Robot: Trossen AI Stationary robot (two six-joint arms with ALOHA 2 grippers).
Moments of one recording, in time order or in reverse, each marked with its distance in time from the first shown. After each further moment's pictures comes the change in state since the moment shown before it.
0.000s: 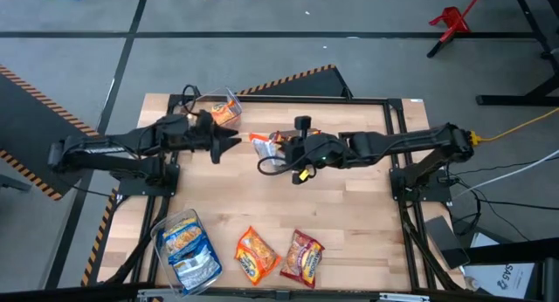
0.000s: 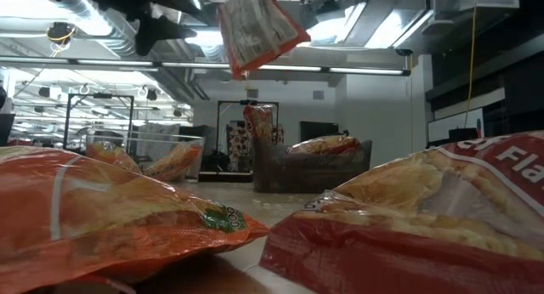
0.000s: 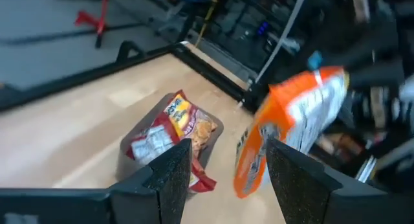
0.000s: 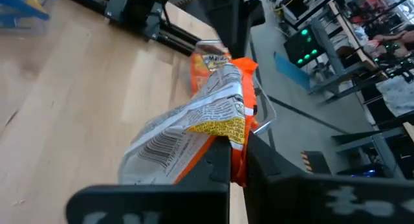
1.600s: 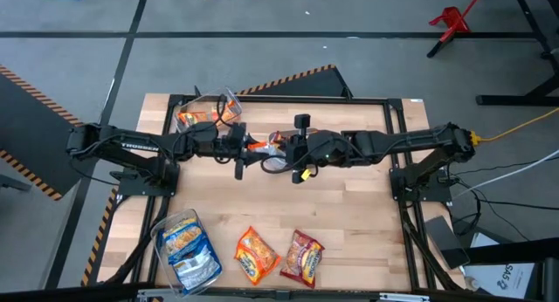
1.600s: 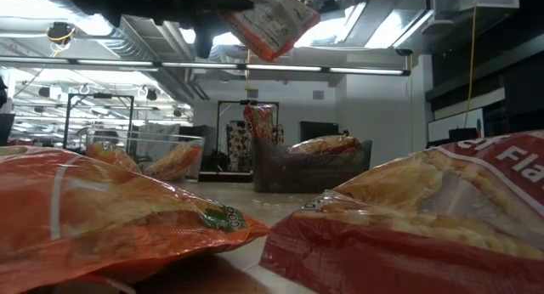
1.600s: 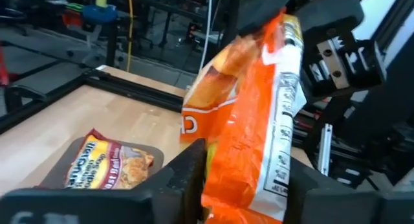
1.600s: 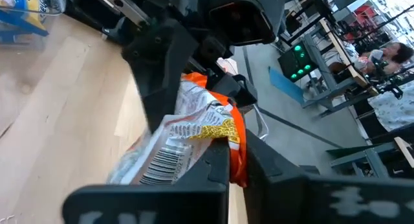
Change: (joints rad) left arm -0.070 0.411 0.000 0.563 0.188 0.238; right arm 0.000 -0.012 0.000 0.055 -0.017 -0.048
